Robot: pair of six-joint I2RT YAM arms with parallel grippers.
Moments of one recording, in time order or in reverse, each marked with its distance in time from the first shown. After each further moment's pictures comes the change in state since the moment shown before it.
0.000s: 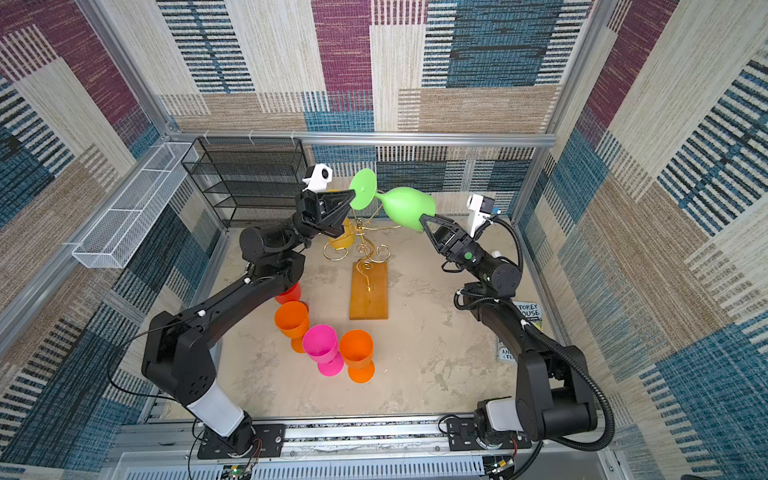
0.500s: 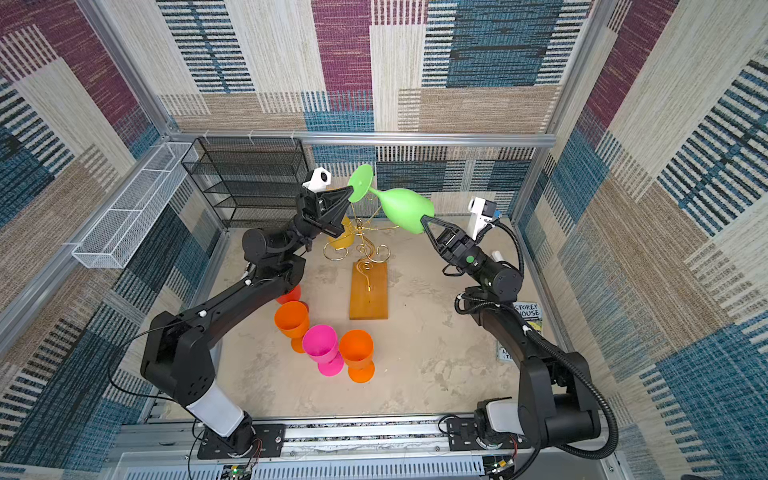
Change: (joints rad) left arm 0.001 -0.012 -0.047 -0.034 -0.103 -0.037; right arm 0.002 -0.030 -0.034 0.006 0.027 0.071
